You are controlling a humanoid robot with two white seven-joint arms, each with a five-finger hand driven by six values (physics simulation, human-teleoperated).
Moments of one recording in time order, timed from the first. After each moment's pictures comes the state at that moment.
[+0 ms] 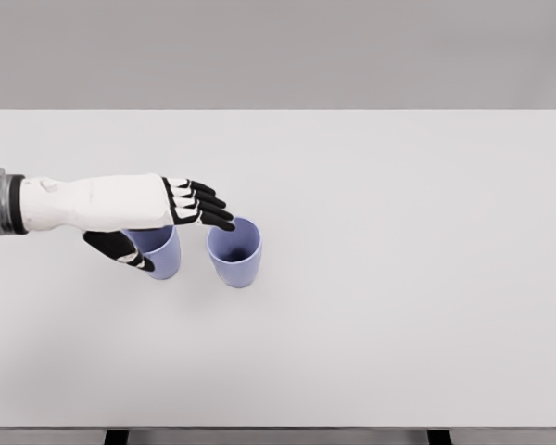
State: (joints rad) left arm -0.67 0.97 -0.73 -1.76 0.04 -0.61 -0.60; right arm -0.04 0.00 -0.07 0.14 0.08 -0.15 0.17
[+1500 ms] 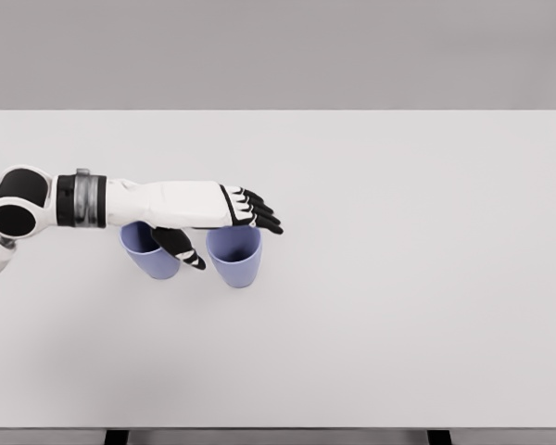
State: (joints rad) left arm -0.77 0.73 -0.87 -1.56 -0.06 -0.61 -0.61; right arm -0.02 0.00 -0.07 0.14 0.07 -0.15 0.17
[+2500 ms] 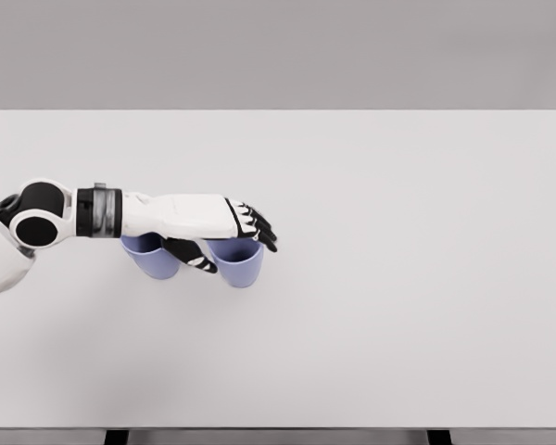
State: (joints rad) left arm -0.73 0.67 -0.86 -1.49 -0.15 -0.61 -0.61; right arm -0.02 0.00 -0.07 0.14 0.07 -0.15 0.17
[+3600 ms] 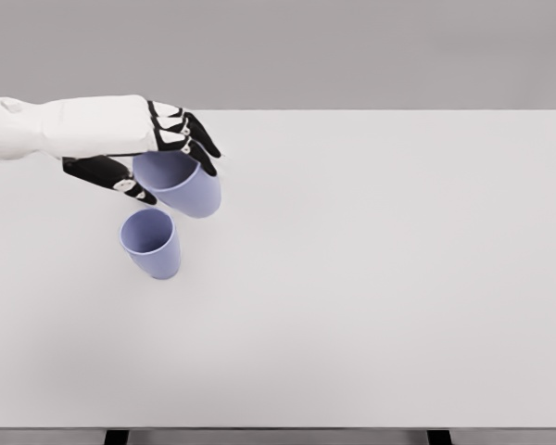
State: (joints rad) left arm -0.94 0.99 -0.82 -1.70 0.20 -0.61 -0.61; right arm -0.02 0.00 -0.07 0.14 0.07 -0.15 0.17
